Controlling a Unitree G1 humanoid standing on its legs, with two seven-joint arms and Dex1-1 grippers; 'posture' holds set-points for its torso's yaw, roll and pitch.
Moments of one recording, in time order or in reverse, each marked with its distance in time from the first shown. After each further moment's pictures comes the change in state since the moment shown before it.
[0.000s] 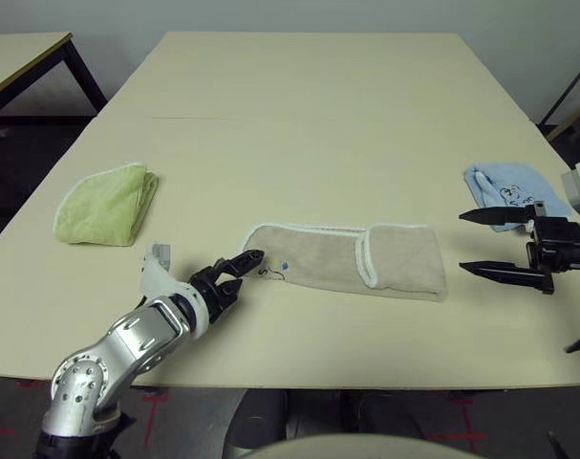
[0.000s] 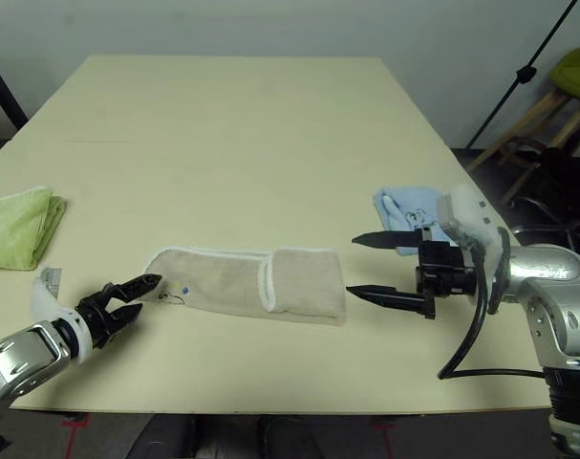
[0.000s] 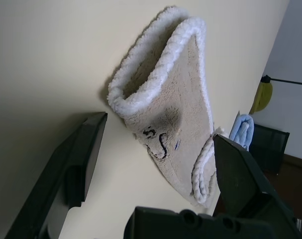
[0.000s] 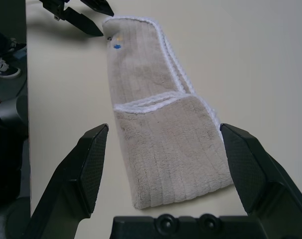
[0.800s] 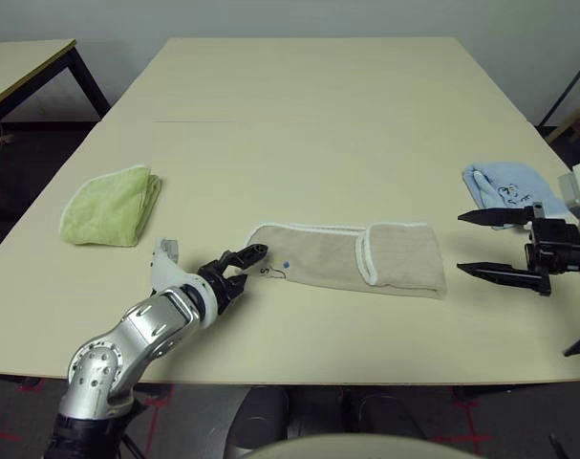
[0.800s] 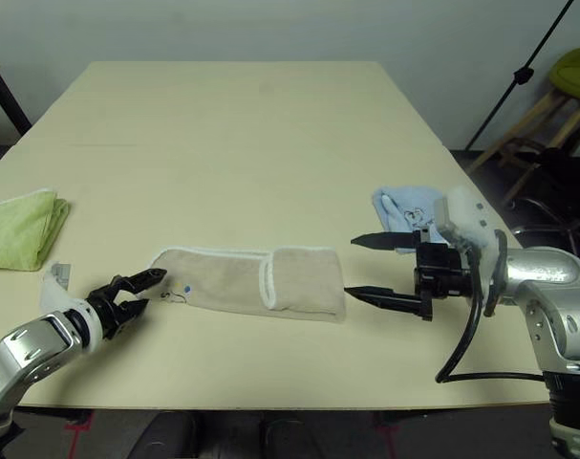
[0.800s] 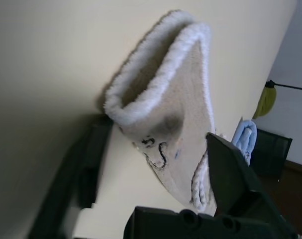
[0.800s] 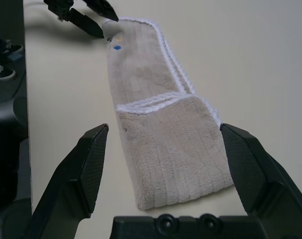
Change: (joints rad) left arm -0.063 -0.023 -0.057 0.081 0.009 -0.037 0.037; right arm 0.022 0.000 -0.002 -0.028 0.002 0.005 -0.030
